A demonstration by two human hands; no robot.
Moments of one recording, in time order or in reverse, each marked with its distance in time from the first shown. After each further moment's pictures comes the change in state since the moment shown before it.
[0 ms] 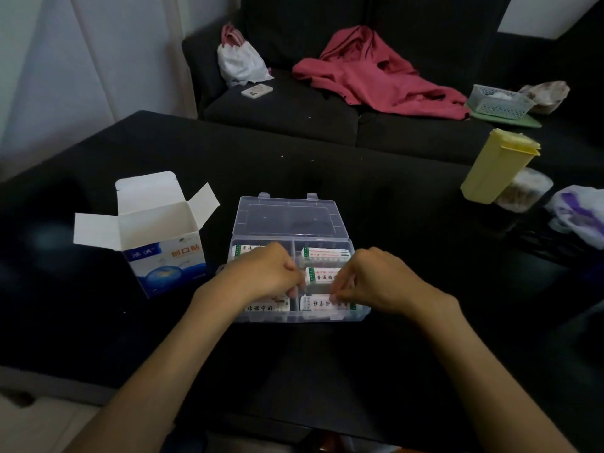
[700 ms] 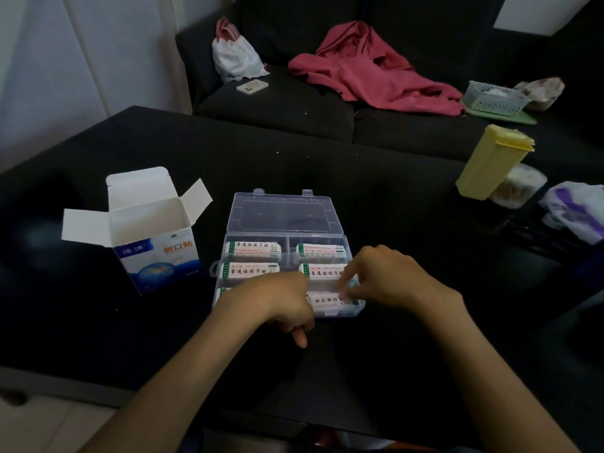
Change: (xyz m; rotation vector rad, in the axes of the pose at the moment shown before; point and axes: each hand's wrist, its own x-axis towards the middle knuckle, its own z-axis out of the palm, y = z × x) left_hand 0.003 0.014 0.031 0.193 -0.264 -0.097; right_hand -0.006 0.004 -0.007 -0.105 -0.076 0.124
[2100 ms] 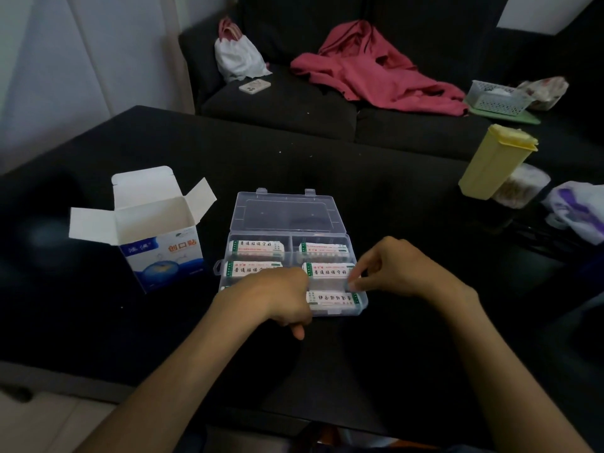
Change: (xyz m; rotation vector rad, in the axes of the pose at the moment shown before) left_hand -0.009 -0.003 -0.004 0.067 0.074 0.029; right_hand -0.003 0.010 -0.010 0.316 -0.028 0.115
